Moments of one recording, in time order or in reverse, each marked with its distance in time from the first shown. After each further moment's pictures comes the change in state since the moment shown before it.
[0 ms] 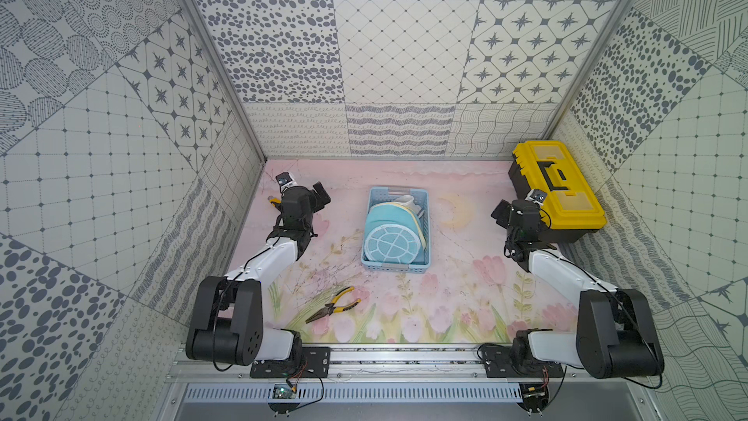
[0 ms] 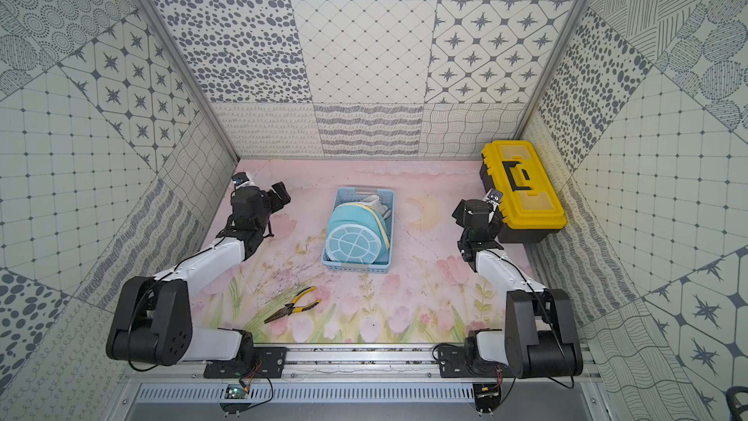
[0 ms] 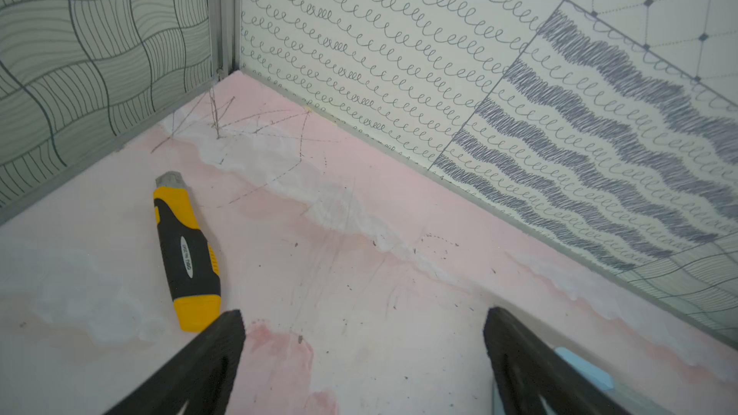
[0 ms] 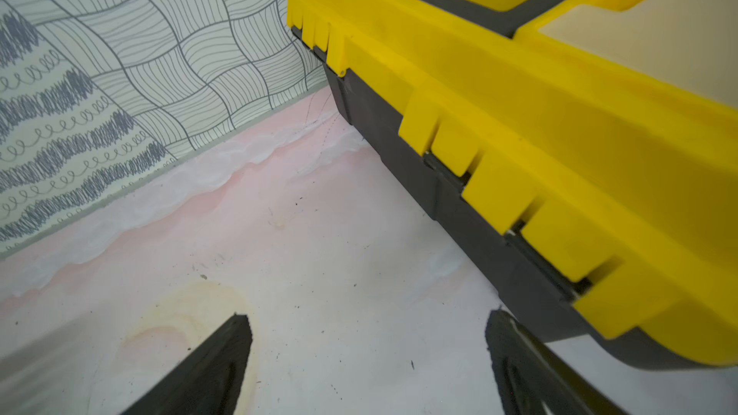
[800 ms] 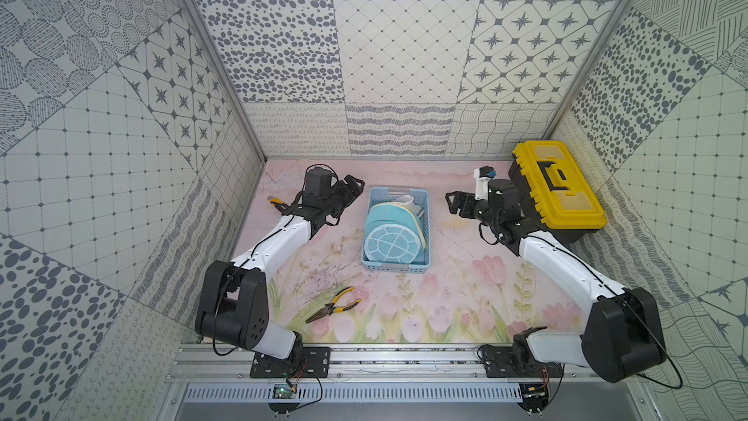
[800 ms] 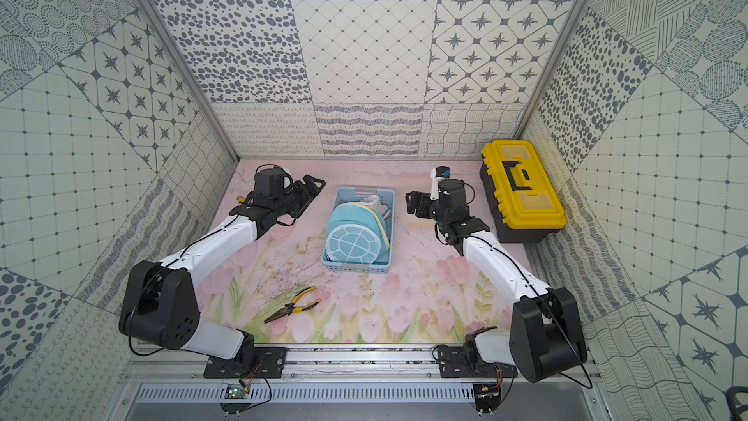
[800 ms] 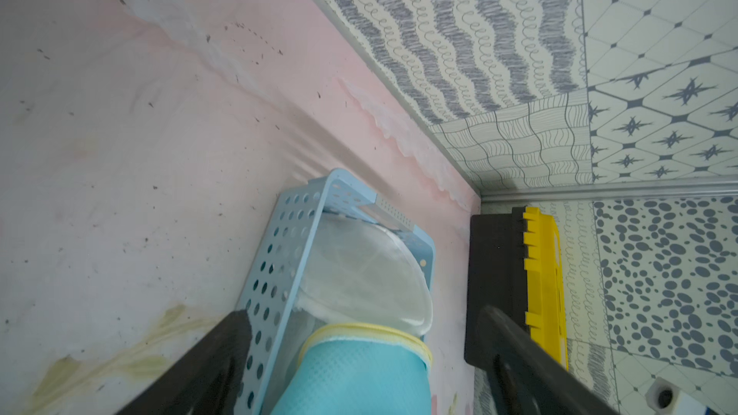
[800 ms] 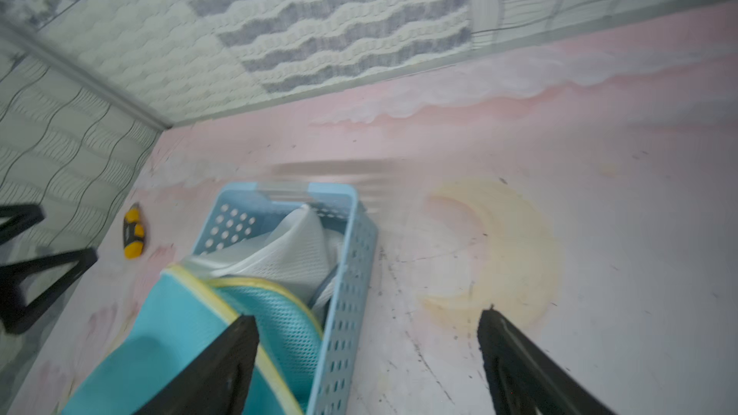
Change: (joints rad) left arm -0.172 0.080 0.265 -0.388 0.480 -0.391; right arm 0.320 0.047 0.334 -0.310 -0.590 -0.132
